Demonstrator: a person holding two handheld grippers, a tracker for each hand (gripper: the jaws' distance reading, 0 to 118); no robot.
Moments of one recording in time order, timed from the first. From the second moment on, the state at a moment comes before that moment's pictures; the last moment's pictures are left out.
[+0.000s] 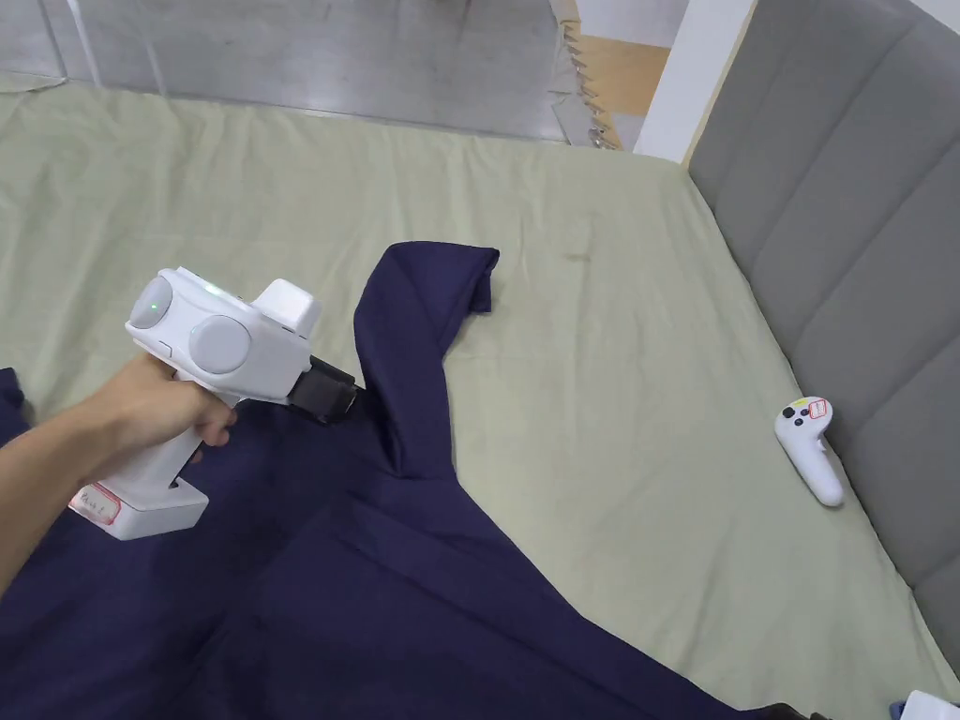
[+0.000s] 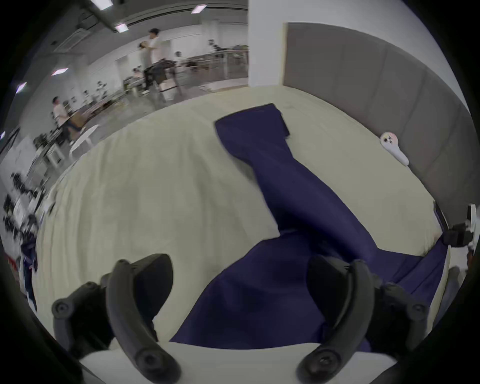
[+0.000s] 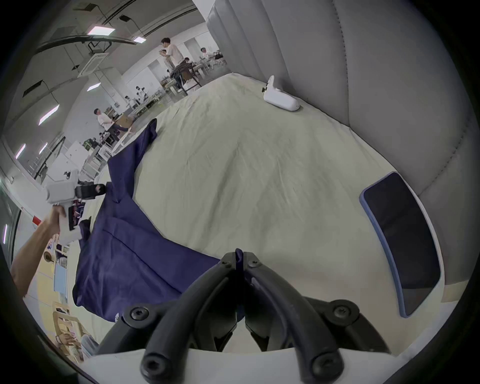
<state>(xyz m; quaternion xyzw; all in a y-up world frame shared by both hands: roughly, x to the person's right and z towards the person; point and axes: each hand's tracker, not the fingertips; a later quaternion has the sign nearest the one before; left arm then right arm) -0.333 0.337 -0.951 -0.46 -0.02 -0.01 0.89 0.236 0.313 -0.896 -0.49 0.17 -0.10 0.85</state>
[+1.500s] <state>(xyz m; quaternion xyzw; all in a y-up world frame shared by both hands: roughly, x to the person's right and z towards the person) -0.394 0.912 -0.619 -0.01 0.25 0.01 0.97 0.095 0.895 -0.917 -0.07 0.40 -0.08 0.91</state>
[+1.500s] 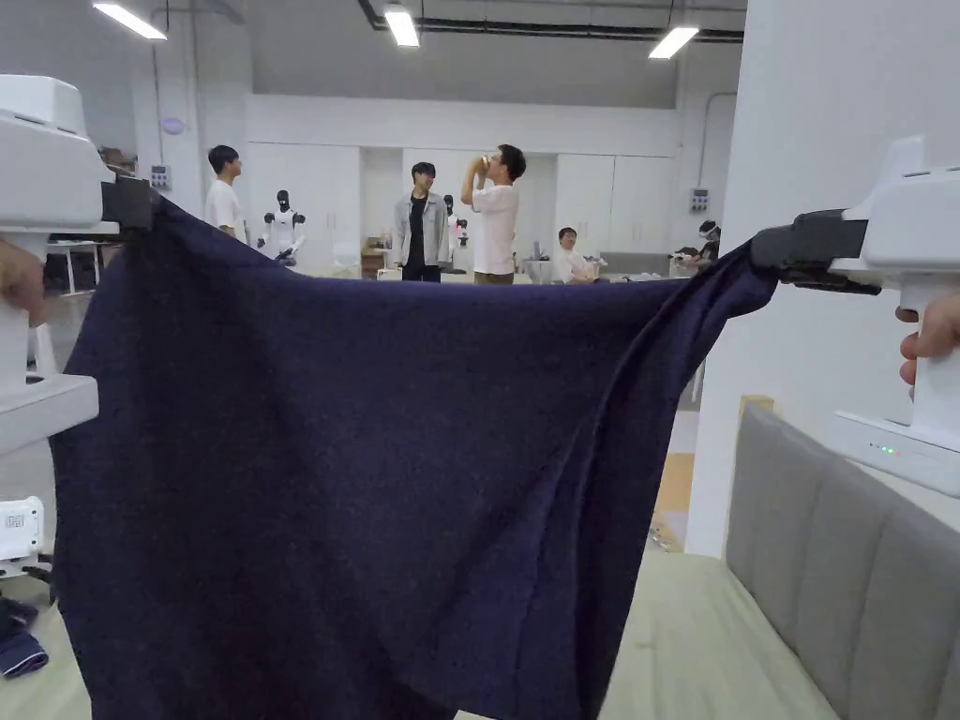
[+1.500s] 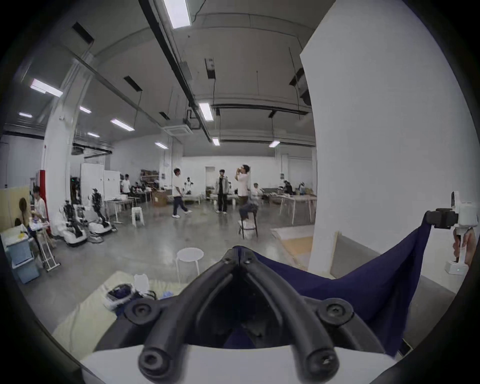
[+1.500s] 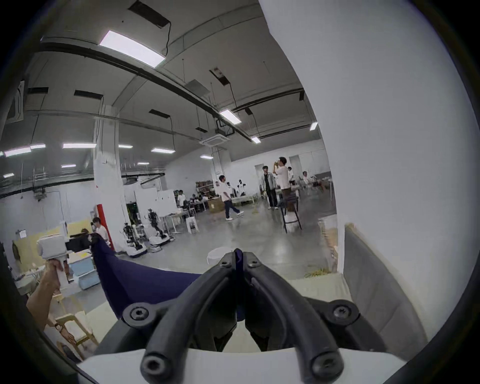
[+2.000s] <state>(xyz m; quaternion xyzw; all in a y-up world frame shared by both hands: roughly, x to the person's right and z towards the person) -0.431 0.974 -0.702 0.00 0.29 0.02 0.96 0.001 0.982 -0.987 0.00 0.33 -0.03 0.94</state>
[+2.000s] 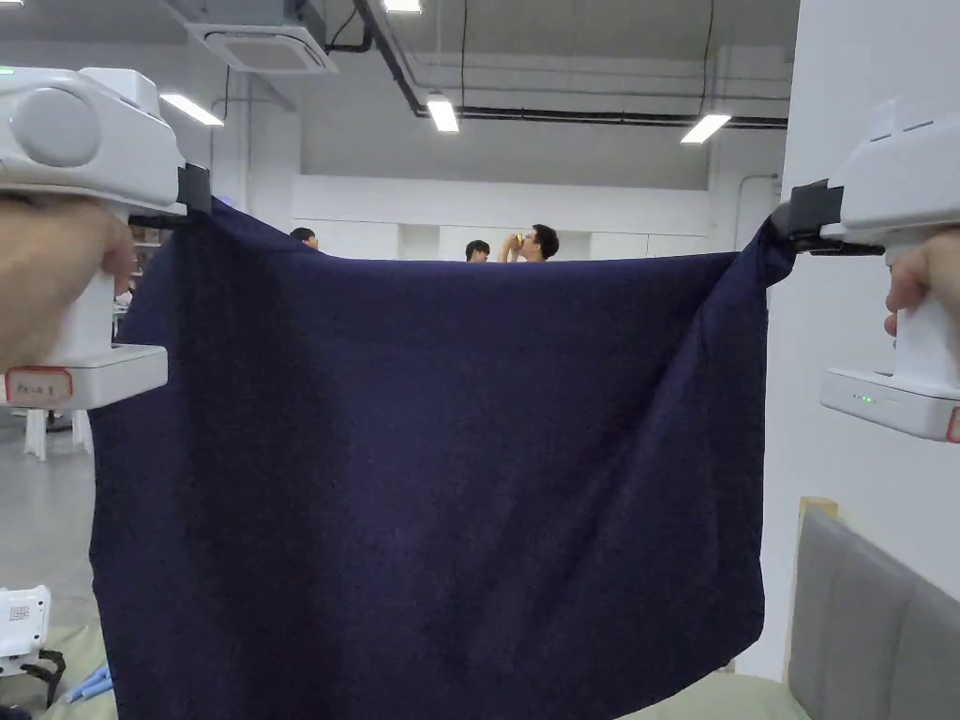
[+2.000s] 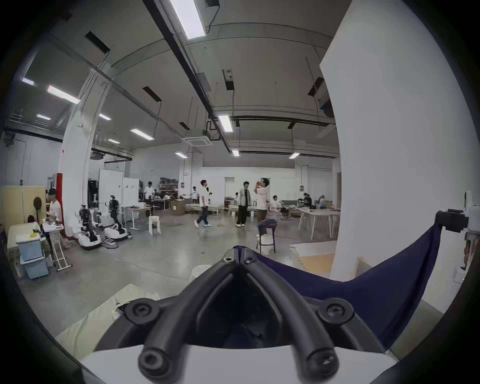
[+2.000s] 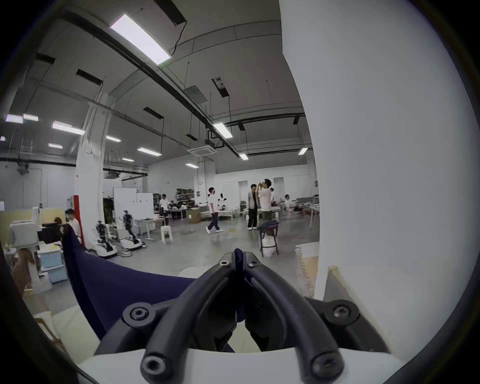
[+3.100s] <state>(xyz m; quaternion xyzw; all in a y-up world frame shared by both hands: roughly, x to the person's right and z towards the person) -0.454 0.735 -0.744 -0.11 0.22 0.04 0.97 0.003 0.720 -1.057 -0.13 0.32 0.01 0.94</state>
